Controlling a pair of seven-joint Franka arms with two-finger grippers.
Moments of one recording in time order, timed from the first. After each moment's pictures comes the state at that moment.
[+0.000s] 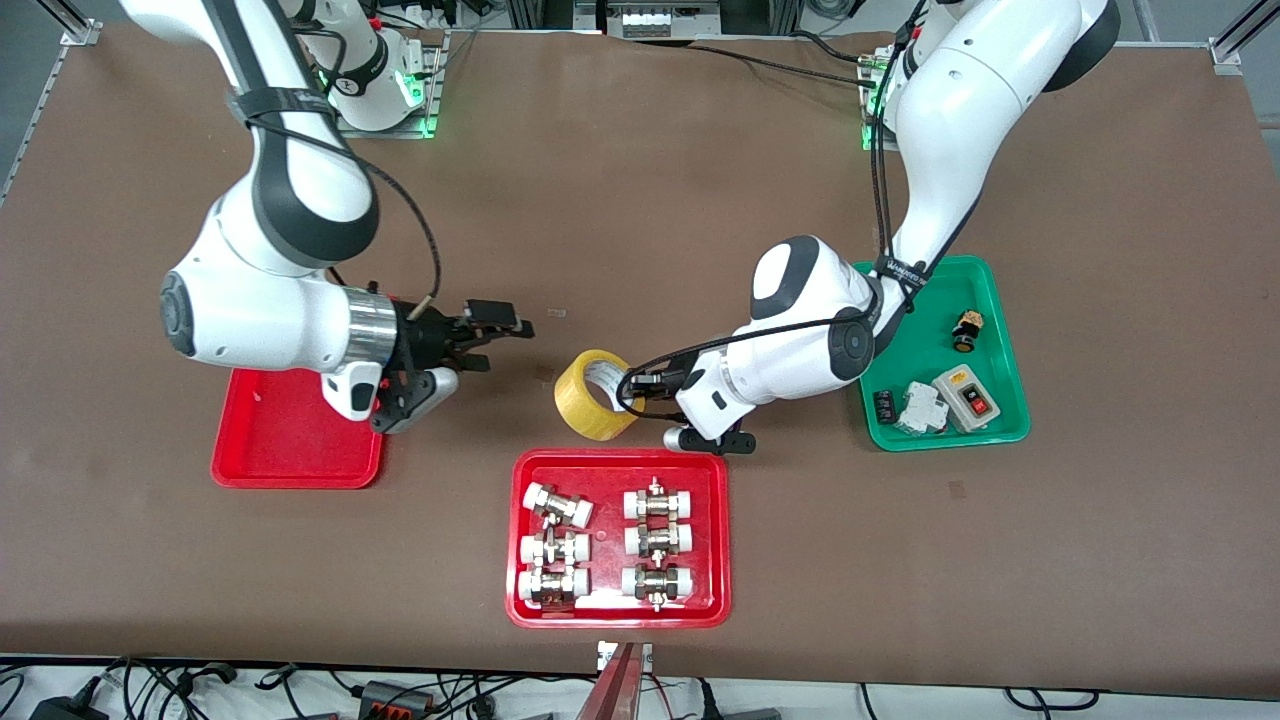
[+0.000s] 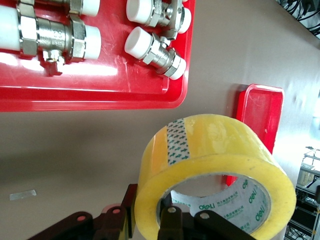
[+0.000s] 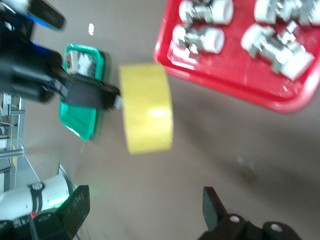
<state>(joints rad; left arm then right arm) -0.23 0.84 -0.47 -1.29 -0.40 2.33 -0.35 0.36 0.48 -0.02 -1.49 0.77 1.94 -0.30</state>
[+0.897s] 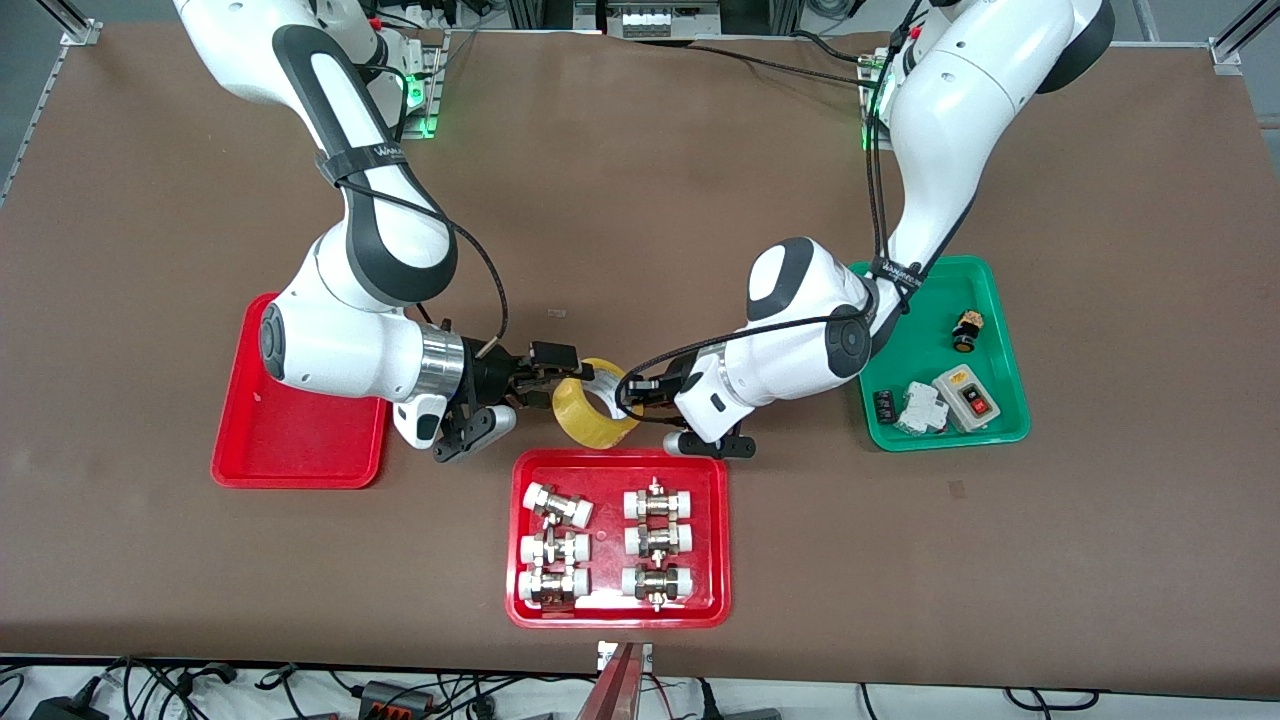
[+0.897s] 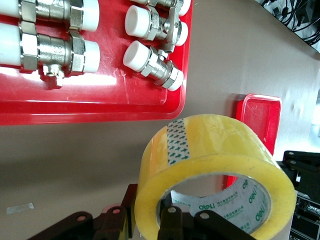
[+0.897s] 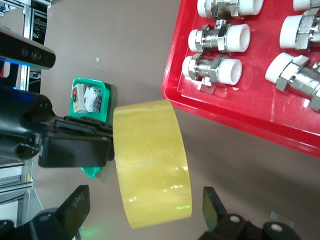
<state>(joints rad) -0.24 0.84 -0.46 -1.28 -0.40 2.37 -0.35 0.42 0.63 -0.02 -1.41 0.89 2.10 -0.30</state>
